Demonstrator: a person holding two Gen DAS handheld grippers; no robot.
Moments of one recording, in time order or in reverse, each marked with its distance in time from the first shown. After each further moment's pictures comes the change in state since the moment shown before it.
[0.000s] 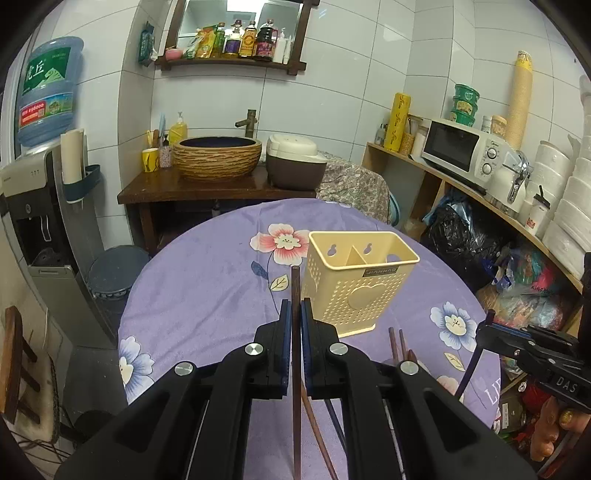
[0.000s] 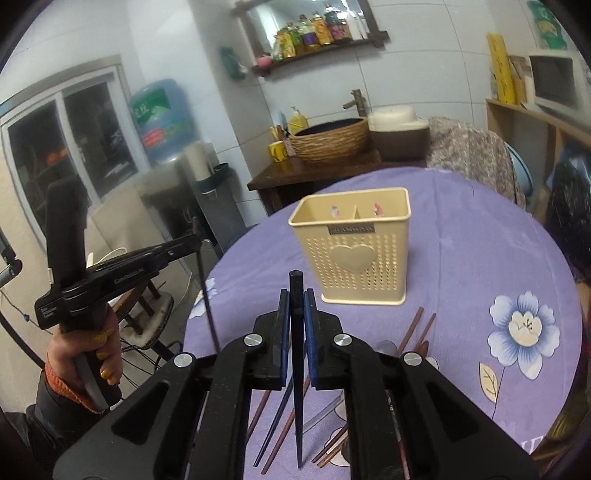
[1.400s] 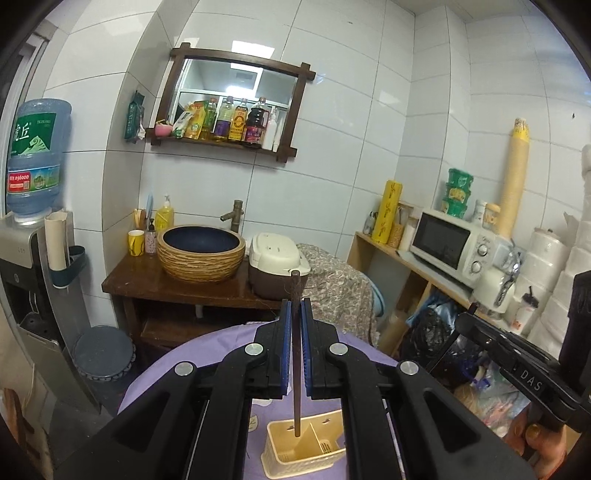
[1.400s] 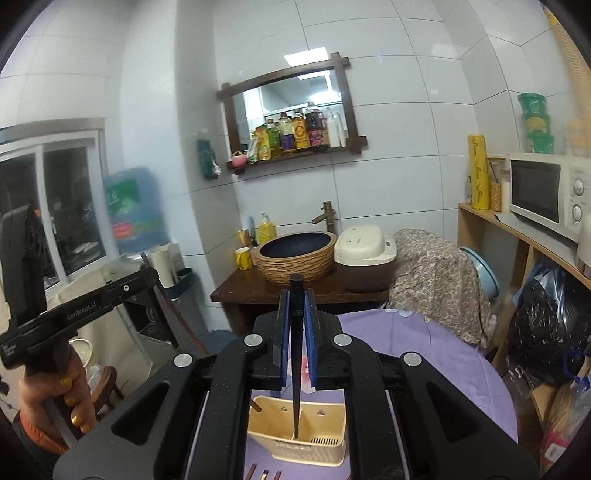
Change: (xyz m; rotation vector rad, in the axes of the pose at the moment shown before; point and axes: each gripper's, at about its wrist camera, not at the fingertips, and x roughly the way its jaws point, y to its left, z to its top) left arm -0.012 -0.036 0.165 -0.034 -0.269 -0.030; right arm -0.010 -0.032 0.196 -0.054 -0.324 -0.189
